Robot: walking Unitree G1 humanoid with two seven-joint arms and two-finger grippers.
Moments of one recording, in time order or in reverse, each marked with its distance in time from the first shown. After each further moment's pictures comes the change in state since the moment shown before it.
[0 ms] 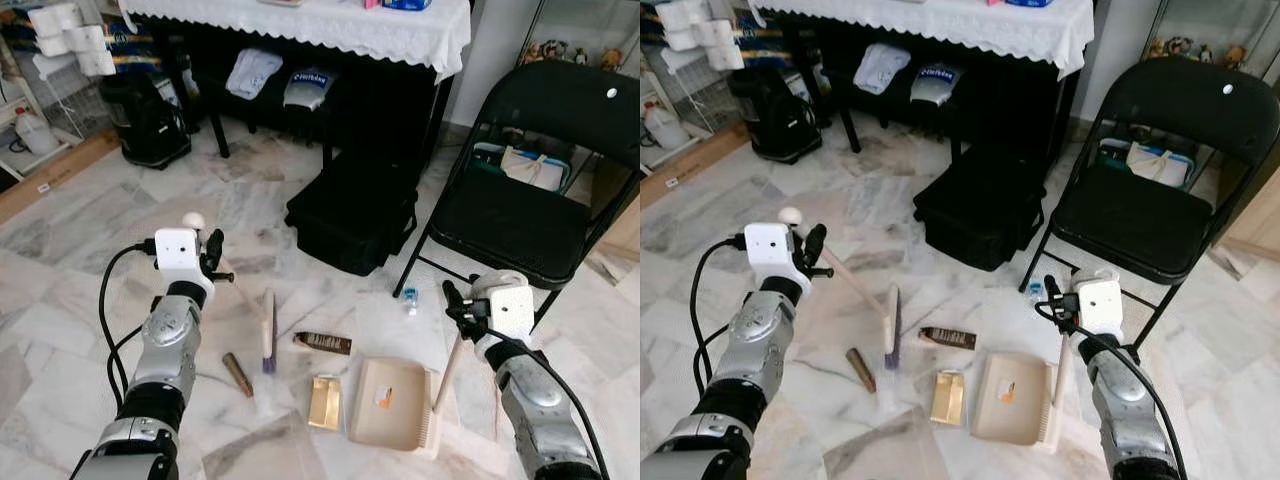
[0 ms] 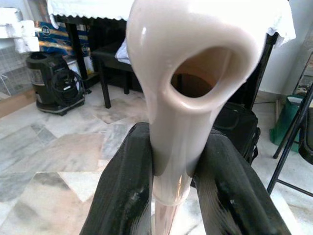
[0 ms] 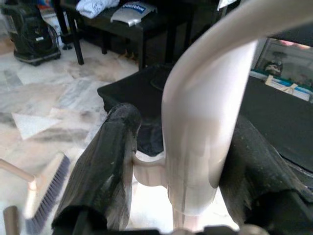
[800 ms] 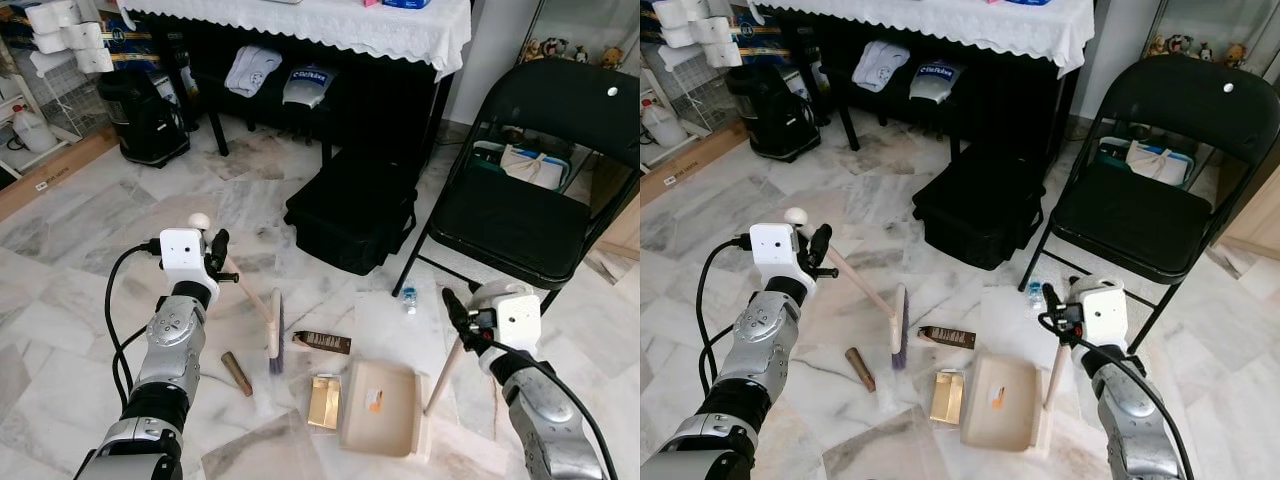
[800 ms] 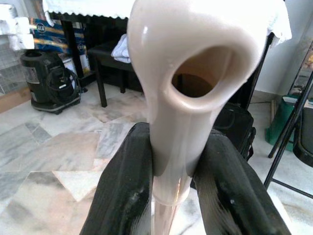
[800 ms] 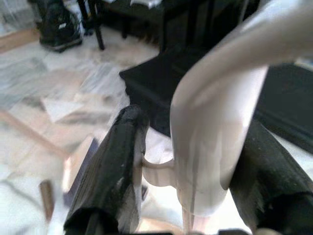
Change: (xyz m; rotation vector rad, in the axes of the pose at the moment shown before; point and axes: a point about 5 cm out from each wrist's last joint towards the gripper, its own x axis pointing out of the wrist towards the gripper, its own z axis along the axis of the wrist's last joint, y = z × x) left arm 0.000 -0.004 0.000 -0.012 -0.001 -0.007; right arm -0.026 0.011 -0.015 0.016 0.104 0.070
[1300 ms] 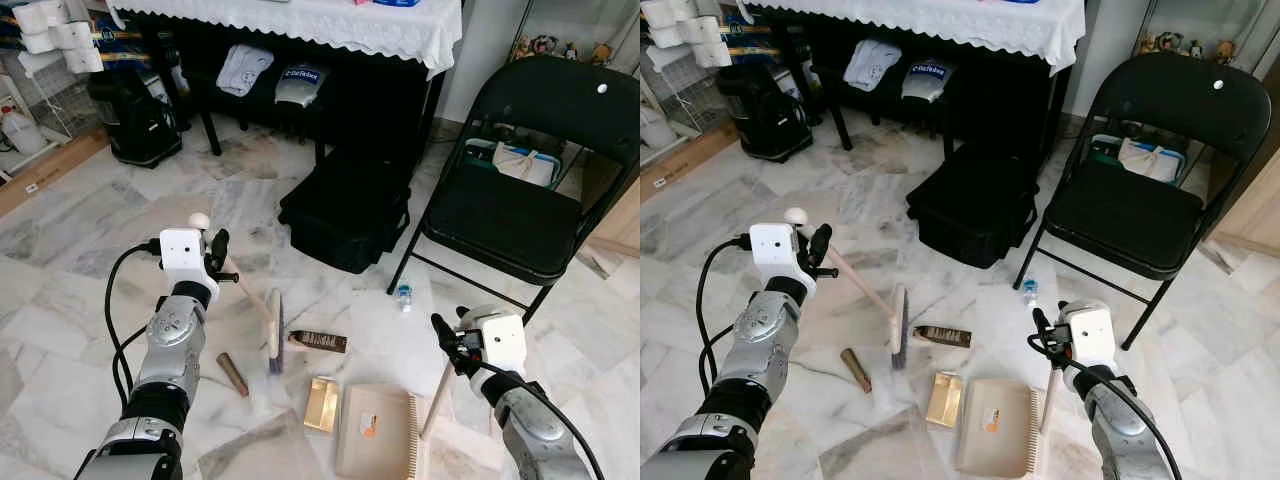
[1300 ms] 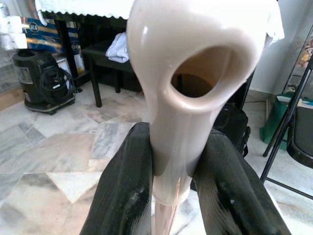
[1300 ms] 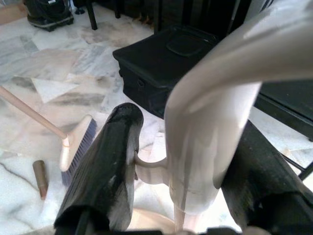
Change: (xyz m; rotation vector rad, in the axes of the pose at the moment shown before) left arm 0.000 0.000 0.000 -0.004 0.000 -0.003; right arm -0.005 0.005 -0.013 -0.008 0.049 -0.013
